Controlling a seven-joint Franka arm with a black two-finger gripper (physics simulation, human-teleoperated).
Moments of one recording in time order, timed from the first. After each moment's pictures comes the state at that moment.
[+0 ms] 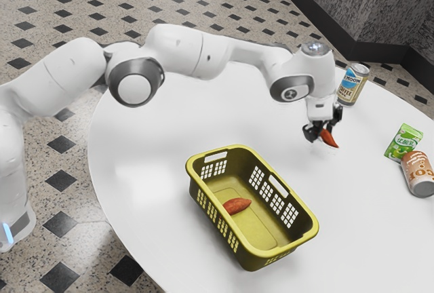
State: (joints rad) arm 0.14 0.85 -0.25 -0.96 0.26 2.29 1.13
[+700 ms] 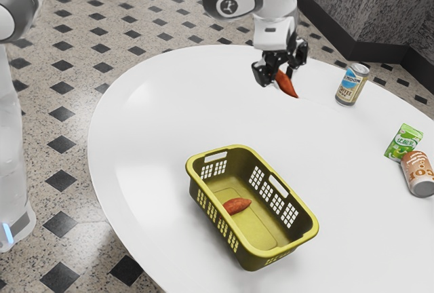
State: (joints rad) arm 0.09 -0.08 -0.23 -1.67 0.10 2.02 1.13
